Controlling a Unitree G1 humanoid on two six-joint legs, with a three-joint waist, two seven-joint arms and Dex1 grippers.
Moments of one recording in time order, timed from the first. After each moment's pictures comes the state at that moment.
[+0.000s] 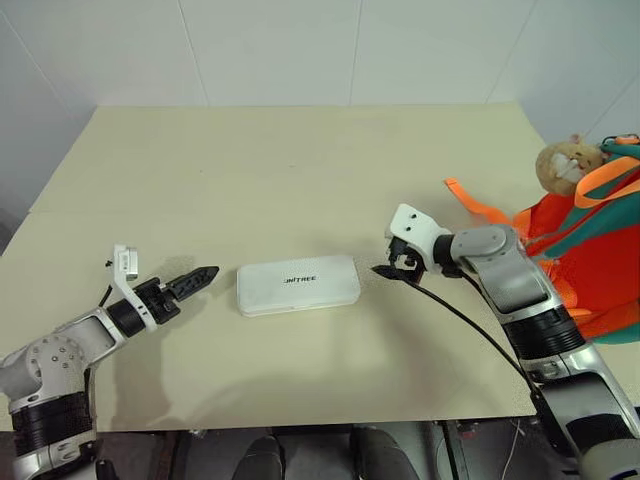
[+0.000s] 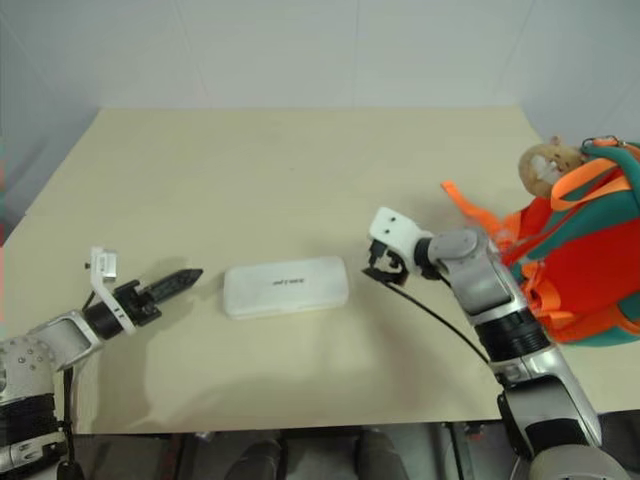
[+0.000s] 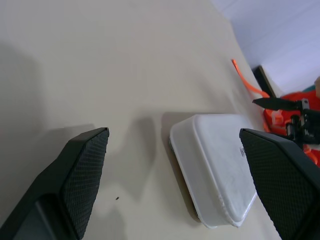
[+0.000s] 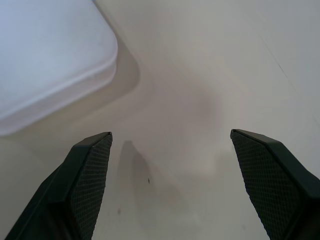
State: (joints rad) left arm -0.30 0.54 0.56 0.09 -0.85 1.12 -0.57; right arm -0.76 -0.58 0.28 0.14 -0.08 0.54 0.95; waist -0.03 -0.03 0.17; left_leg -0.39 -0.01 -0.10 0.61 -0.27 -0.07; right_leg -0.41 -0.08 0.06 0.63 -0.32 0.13
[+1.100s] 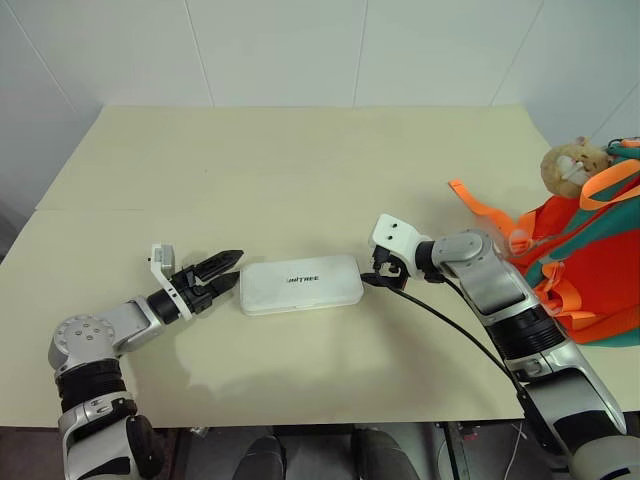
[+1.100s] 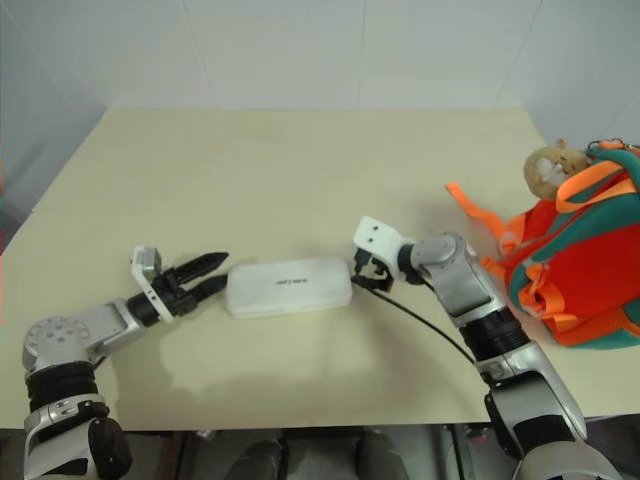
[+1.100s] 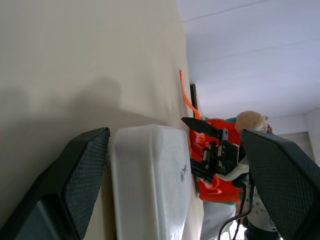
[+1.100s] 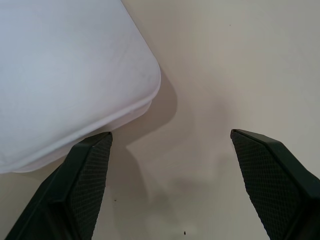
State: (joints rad) left arm -0.51 0.44 0.60 0.38 -1.02 1.35 -0.45; right arm -0.77 -0.53 0.33 0.18 -0.08 0.50 0.93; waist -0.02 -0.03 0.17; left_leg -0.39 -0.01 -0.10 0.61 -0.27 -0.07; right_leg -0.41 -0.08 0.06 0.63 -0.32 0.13
